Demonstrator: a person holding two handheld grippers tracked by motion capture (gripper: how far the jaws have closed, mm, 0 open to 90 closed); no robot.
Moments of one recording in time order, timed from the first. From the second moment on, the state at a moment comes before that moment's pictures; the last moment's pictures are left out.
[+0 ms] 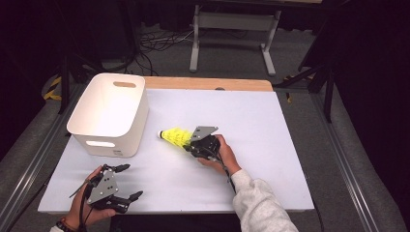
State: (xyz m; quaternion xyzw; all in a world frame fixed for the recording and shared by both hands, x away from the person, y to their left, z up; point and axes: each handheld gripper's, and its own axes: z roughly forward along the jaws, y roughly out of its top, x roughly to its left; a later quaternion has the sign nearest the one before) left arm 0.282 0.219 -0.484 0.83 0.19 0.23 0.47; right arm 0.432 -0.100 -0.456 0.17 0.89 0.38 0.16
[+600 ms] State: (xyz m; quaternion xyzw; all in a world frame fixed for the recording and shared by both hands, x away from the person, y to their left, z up) left arm 0.281 0.221 -0.482 0.83 0.19 0.25 0.46; right arm 0.404 -0.124 -0.428 0.18 0.87 0.41 0.21
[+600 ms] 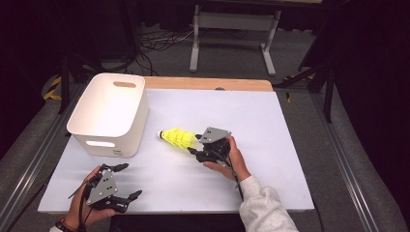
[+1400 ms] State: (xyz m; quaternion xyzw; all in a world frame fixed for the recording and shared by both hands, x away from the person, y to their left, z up) left arm 0.282 0.228 -0.480 0.82 0.20 0.26 0.46; right arm 0.361 -0.155 -0.392 0.19 0.83 0.43 0.30
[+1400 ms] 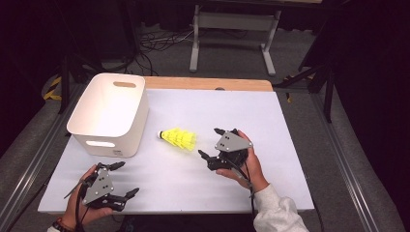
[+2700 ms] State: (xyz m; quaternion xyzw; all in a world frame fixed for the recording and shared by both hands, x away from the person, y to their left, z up) left arm 0.282 0.242 -0.482 0.81 0.22 0.26 0.47; right arm 0.322 -0.233 -0.452 0.24 0.81 0.43 0.34
